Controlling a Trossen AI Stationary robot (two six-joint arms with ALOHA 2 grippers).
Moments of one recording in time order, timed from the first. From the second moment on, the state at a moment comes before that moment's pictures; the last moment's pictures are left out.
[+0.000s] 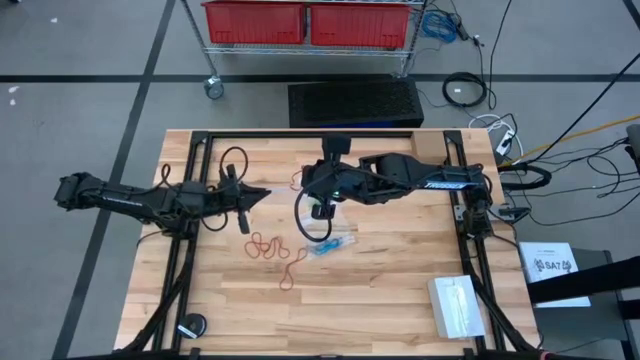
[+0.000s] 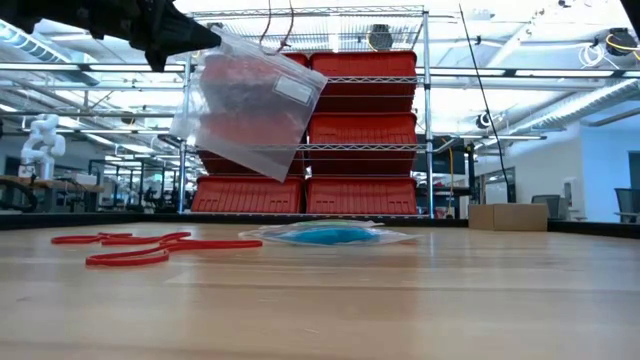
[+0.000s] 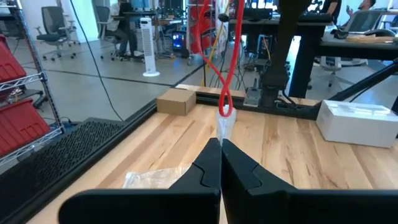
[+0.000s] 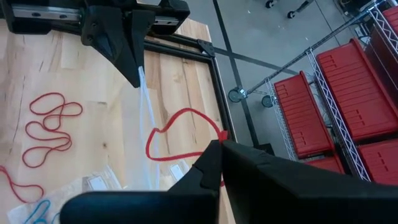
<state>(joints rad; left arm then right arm) -0.09 0.66 0.41 0.18 -0.38 -0.04 0.11 1.98 2.35 -1.10 0.60 -0.16</state>
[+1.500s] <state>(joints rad) -0.09 0.66 0.41 0.21 -0.34 -0.04 0.03 2.12 2.32 -1.07 0.25 -0.10</state>
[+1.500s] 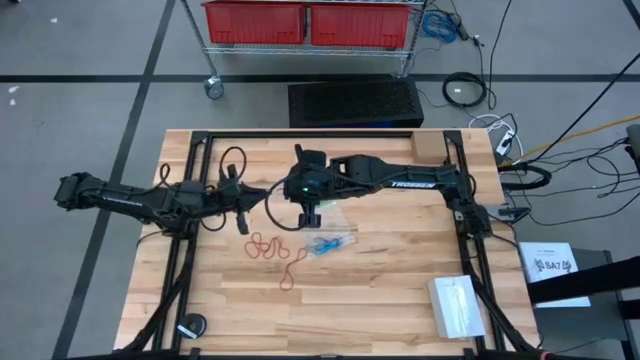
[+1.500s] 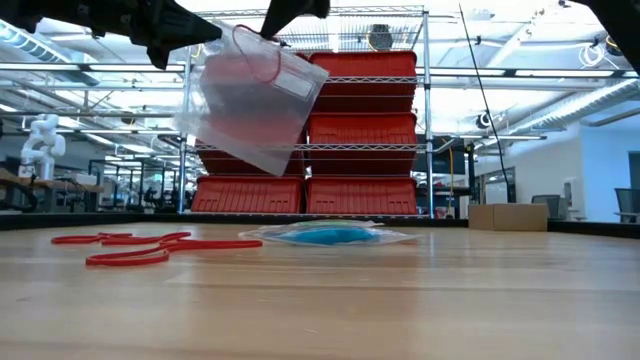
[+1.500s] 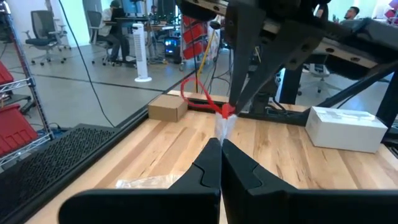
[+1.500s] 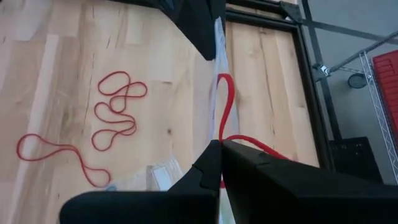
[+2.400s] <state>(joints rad) -0.09 0.66 0.41 0.21 -0.35 -0.04 0.00 2.20 2.32 -1.01 0.11 -0.10</state>
